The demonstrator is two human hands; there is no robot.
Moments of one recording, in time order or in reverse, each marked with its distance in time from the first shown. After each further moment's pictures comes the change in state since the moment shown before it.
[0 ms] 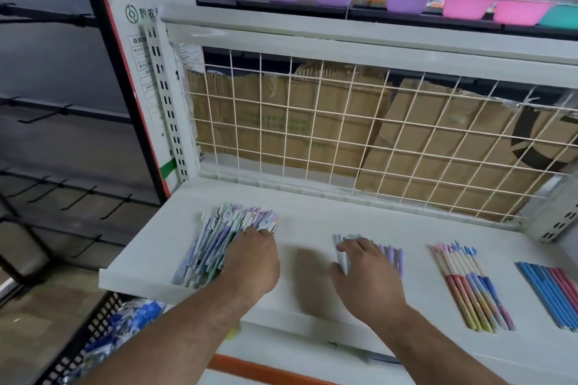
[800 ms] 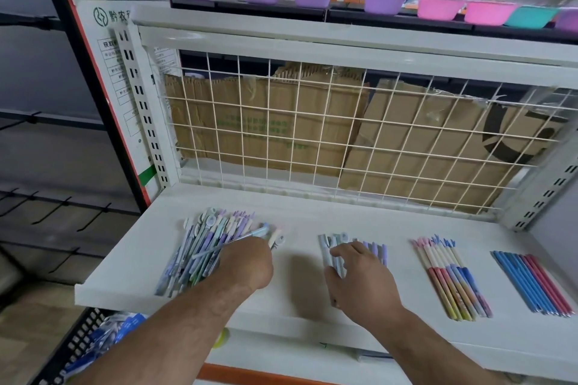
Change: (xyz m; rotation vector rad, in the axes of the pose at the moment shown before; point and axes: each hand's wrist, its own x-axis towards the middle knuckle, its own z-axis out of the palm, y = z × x) left_hand 0.019 0.017 -0.004 0.045 -0.228 0.042; right_hand -0.005 0.016 0.000 0.202 -0.231 0.154
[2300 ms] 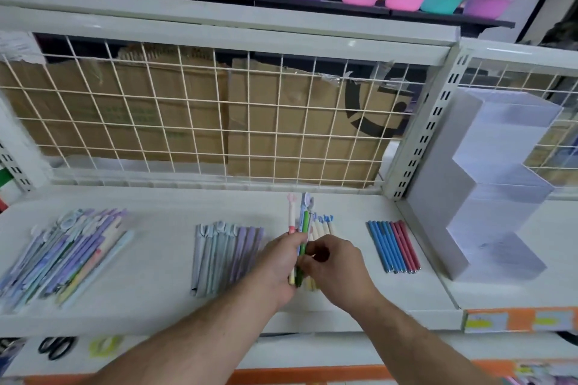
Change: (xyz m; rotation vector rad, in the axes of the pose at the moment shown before) left_hand -0.061 0.290 -0.031 -2.015 -0.457 -0.205; right_hand -0.023 0.178 -0.096 0.557 -0.084 0.242
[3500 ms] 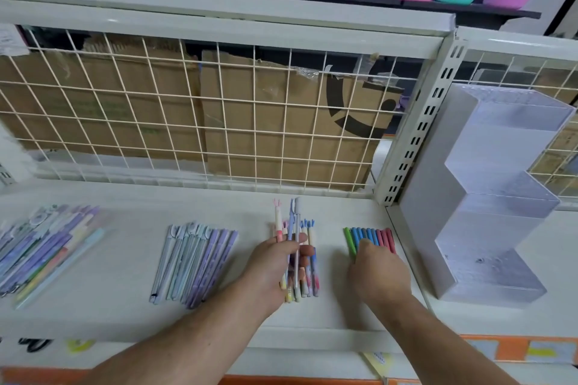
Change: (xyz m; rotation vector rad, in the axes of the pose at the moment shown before) left_hand 0.018 -0.015 0.042 0.003 0.056 0.010; right_hand 0.059 0.099 -0.069 -0.755 0.137 0.067
